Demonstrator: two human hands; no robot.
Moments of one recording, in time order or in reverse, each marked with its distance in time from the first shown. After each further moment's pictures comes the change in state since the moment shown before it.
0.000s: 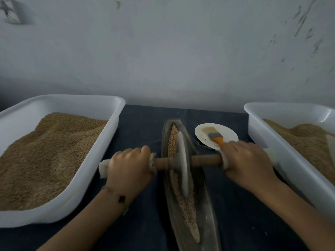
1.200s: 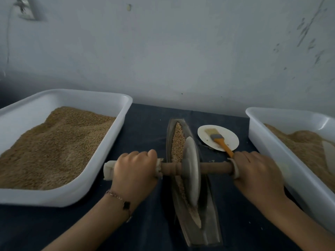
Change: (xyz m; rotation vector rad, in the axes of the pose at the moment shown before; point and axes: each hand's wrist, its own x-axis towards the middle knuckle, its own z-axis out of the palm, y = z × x) left_hand -0.020 0.015 -0.021 0.068 -0.054 -0.004; right_hand -0.029 -0.011 -0.014 -0.064 0.093 0.075
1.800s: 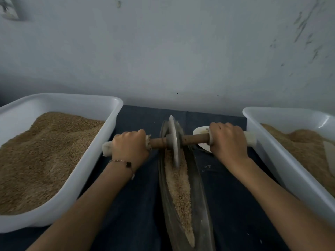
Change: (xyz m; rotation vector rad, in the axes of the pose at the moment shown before) left_hand 0.082 -0.028 0.046 0.035 -0.183 -0.267; right_hand 0.091 0.010 0.061 -0.082 -0.056 0.114
